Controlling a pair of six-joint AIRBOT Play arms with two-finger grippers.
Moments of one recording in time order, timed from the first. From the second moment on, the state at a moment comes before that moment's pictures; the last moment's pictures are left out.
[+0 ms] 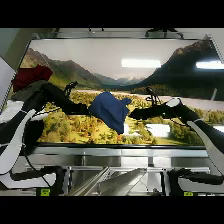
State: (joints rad) left arm -0.07 -1.45 1.06 -2.09 1.23 1.89; right arm 0.20 -1.48 0.86 -0.53 0.92 0.90
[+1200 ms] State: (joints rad) left arm -0.12 -1.38 1.42 -2.28 1.31 2.02; right arm 0.30 -1.16 1.10 -0.65 0.92 0.85
